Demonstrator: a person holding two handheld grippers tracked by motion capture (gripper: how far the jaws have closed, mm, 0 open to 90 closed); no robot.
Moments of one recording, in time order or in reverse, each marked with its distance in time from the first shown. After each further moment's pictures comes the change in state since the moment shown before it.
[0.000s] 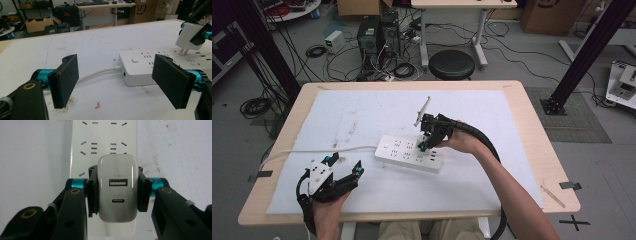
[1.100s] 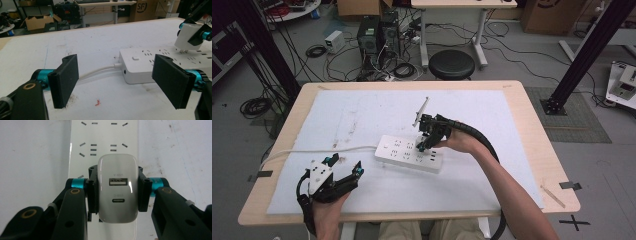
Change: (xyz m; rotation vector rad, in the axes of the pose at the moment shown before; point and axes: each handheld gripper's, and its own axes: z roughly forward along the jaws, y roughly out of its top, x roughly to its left) left arm 0.000 -0.002 0.000 0.018 0.001 -0.008; right arm -0.002 0.002 0.007 0.005 0.014 0.002
